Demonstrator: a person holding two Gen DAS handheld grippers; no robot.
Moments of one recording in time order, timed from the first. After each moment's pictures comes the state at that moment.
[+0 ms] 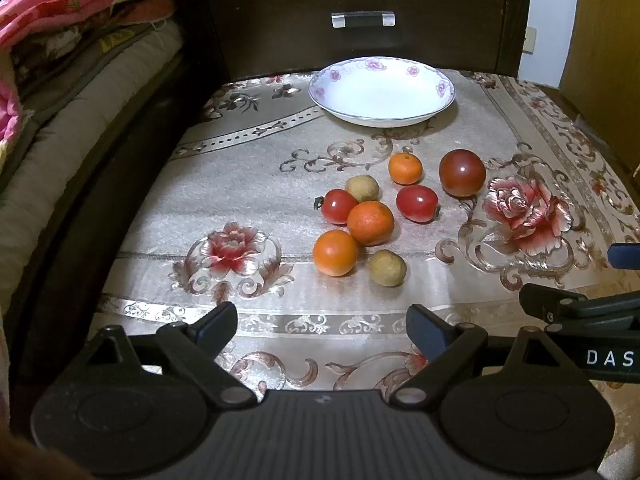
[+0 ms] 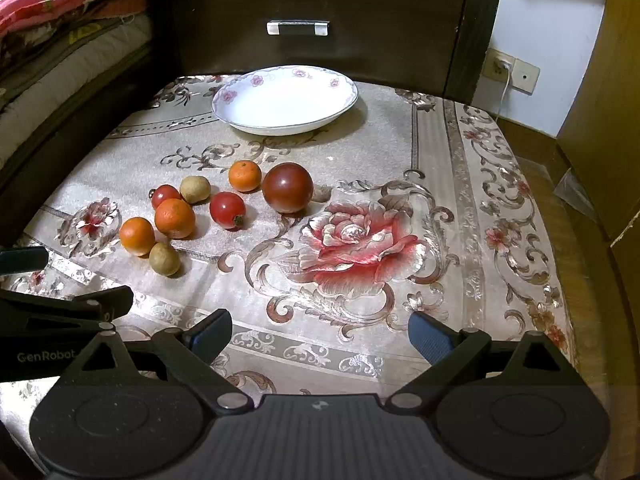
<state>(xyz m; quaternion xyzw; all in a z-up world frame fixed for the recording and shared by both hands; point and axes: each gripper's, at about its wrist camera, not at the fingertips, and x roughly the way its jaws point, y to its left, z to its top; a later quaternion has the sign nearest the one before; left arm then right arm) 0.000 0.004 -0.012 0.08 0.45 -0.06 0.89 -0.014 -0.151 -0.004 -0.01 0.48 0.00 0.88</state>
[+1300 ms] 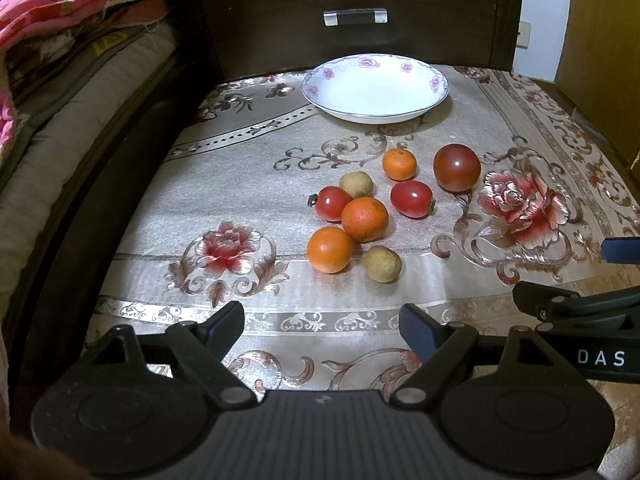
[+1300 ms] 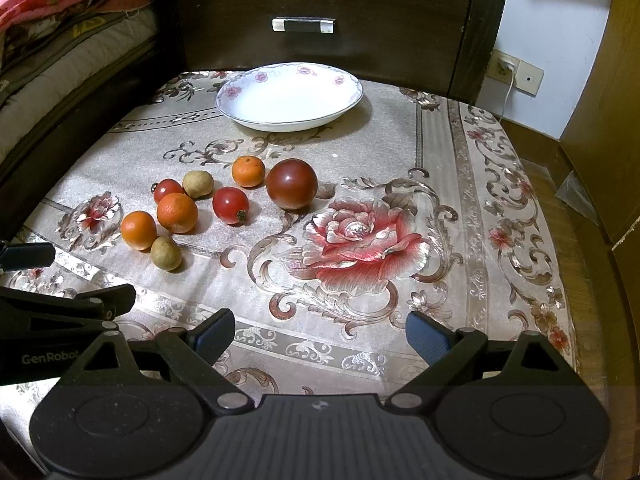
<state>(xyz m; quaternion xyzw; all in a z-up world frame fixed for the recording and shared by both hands) -0.002 0.000 -0.014 0.09 0.45 -0.07 0.89 -0.015 -0.148 -0.006 -0.01 0.48 0.00 0.88</state>
